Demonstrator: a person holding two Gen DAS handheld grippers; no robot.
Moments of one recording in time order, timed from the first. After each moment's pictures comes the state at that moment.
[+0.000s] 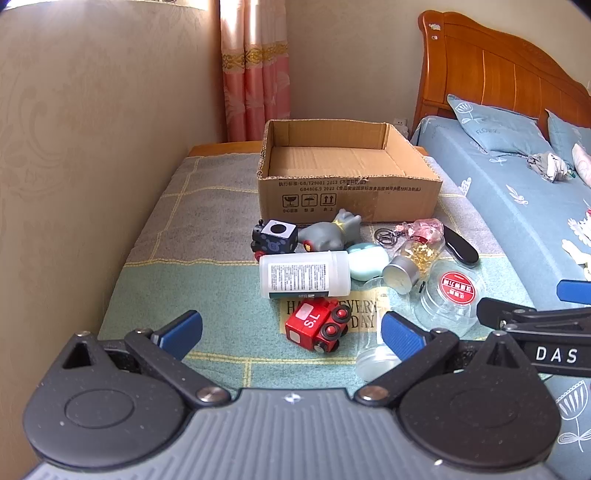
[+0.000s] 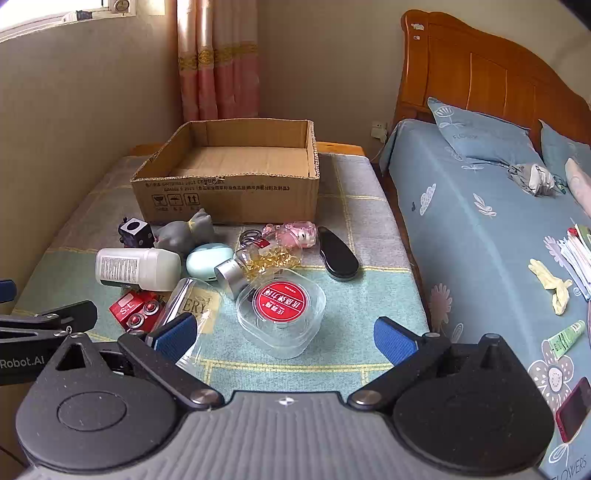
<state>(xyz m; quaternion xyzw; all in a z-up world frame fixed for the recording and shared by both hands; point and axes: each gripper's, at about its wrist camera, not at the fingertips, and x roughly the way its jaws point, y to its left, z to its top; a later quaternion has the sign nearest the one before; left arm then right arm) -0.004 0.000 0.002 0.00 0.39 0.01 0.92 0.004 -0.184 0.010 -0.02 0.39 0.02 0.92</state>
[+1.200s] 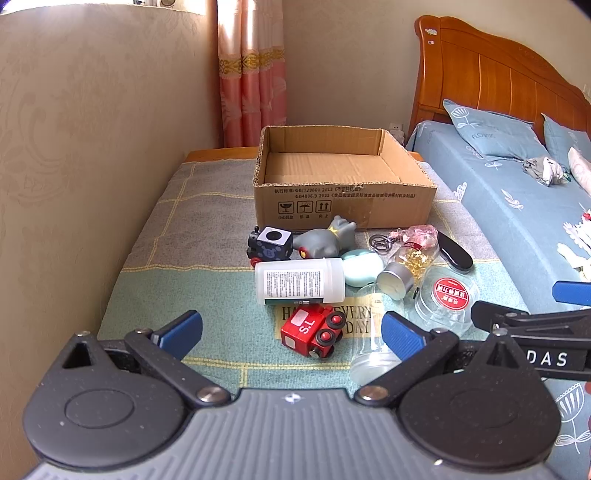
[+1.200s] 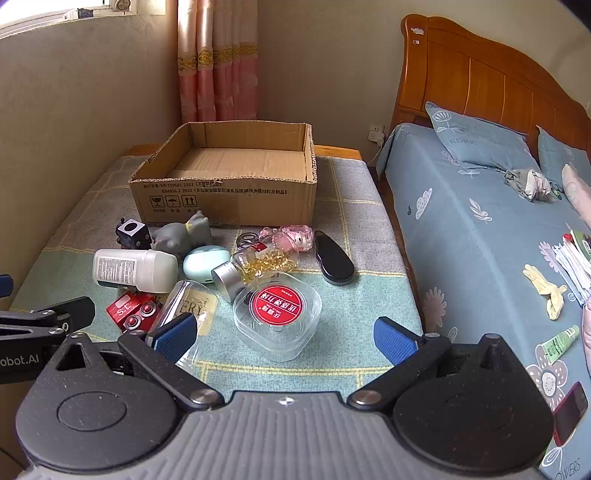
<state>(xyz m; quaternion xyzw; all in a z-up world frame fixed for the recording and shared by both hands) -0.002 0.000 0.007 0.00 0.38 0.00 0.92 0.003 -0.183 0.013 -0.03 0.39 0.01 0.92</state>
